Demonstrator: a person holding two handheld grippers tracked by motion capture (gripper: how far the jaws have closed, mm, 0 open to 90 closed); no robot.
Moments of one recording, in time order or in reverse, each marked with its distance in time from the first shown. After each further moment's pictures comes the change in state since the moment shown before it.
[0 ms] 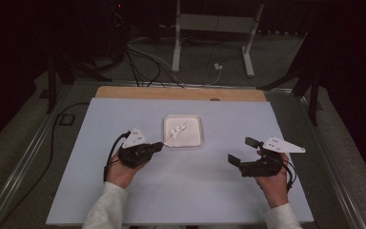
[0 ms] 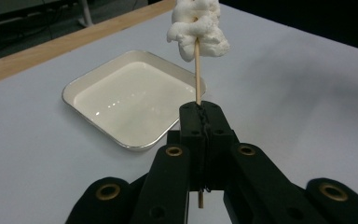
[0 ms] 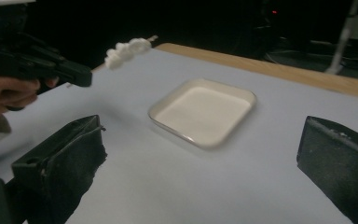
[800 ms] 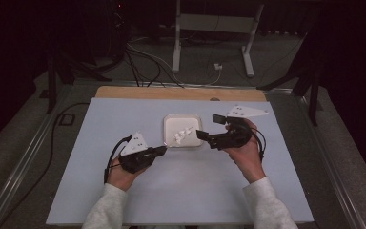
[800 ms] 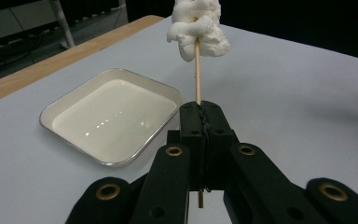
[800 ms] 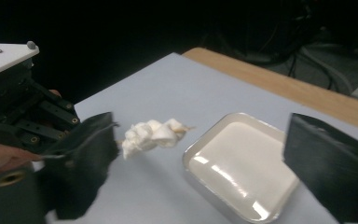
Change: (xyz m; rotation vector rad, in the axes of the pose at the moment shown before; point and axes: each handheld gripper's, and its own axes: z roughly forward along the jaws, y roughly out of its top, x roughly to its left) left arm -0.012 -0.001 -0.002 -0.059 -0.066 0.082; right arm 0.029 0.078 0.076 0.096 0.100 -0.019
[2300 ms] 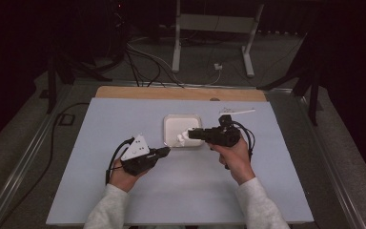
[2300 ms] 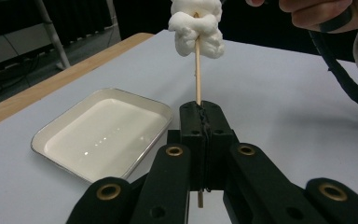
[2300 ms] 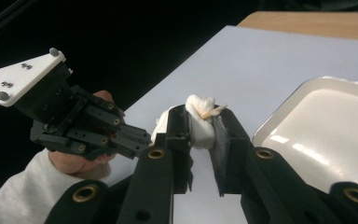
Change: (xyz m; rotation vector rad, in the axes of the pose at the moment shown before) left arm -0.008 0.002 0.000 -0.046 -0.023 0.068; right arm -0.008 -0.013 0.027 0.066 0.252 0.239
